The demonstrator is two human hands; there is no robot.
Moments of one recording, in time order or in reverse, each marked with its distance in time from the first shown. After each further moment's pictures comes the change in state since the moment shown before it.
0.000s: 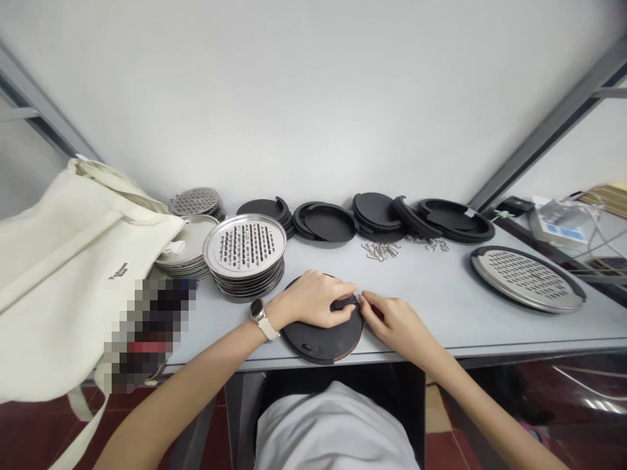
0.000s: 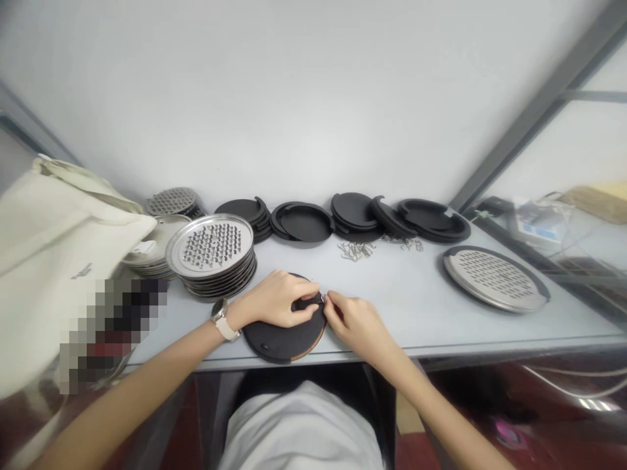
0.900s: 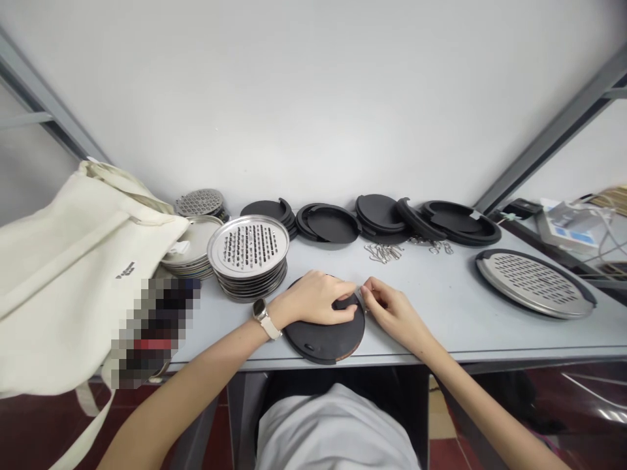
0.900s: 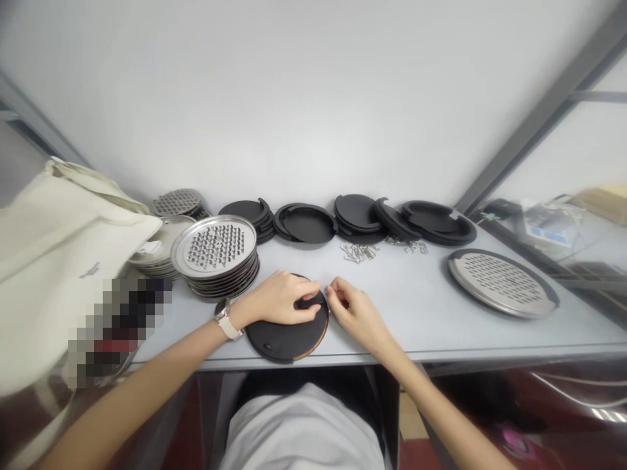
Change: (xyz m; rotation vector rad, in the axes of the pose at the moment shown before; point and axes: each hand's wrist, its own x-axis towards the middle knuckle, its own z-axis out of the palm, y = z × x) left_hand 0.001 -0.003 0.003 0.005 0.032 -0.020; right_hand 0.015 0.006 0.003 0.511 0.077 0.010
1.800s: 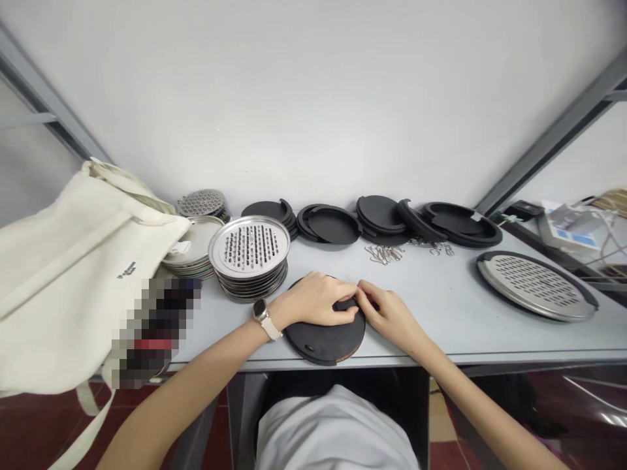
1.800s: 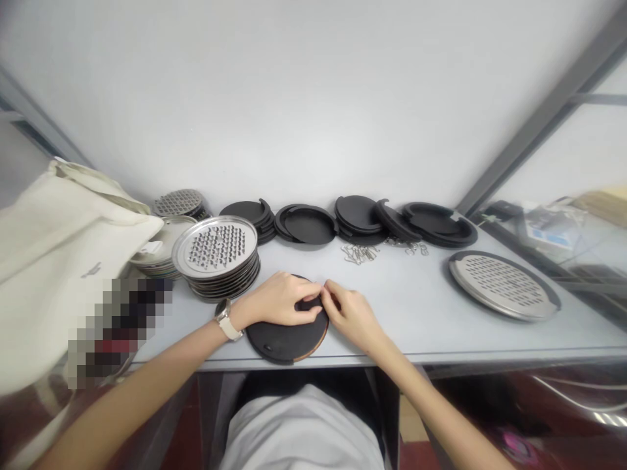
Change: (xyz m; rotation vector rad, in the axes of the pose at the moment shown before) left_hand 0.000 -0.001 0.002 -0.007 0.006 0.030; right_hand 0.005 0.000 0.007 -0.266 -0.023 -0.058
